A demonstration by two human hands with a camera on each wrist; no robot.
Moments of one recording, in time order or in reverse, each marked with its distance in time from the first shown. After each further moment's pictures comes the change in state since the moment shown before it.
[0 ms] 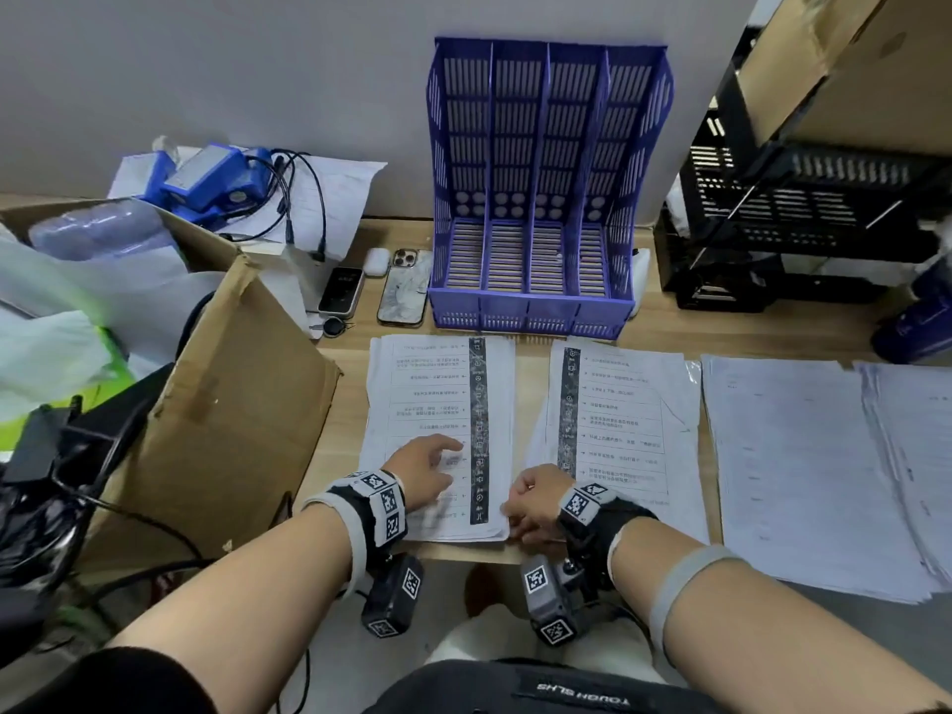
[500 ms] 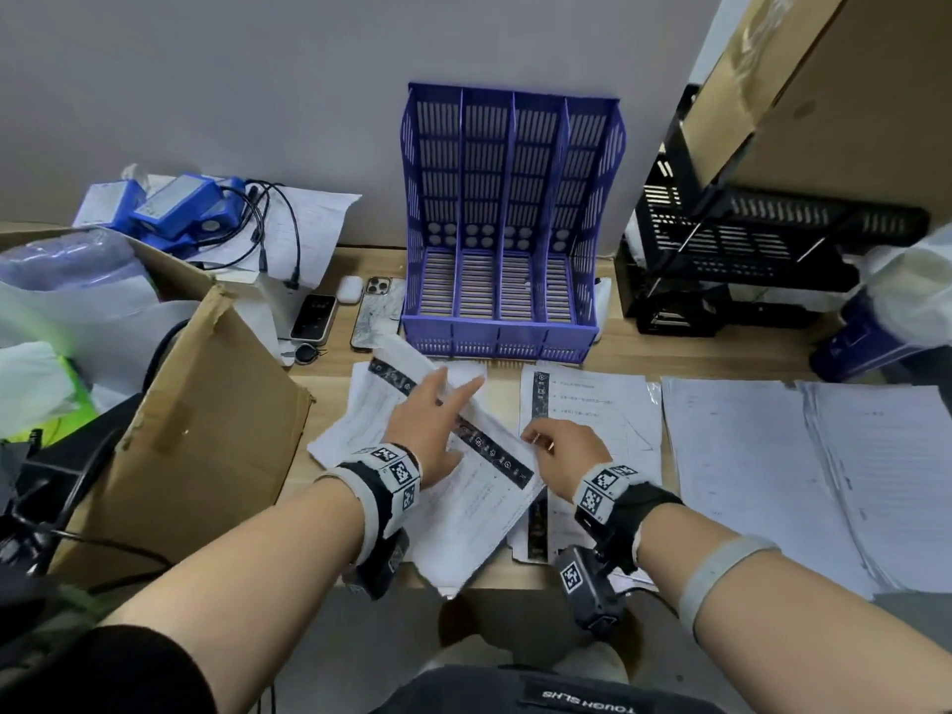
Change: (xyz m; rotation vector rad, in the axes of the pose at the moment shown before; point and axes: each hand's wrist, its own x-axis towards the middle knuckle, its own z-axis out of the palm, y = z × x) left_hand 0.002 0.087 -0.027 0.538 0.245 0.379; right_hand -0.039 -0.036 -0.074 -0.528 0.443 -0.404
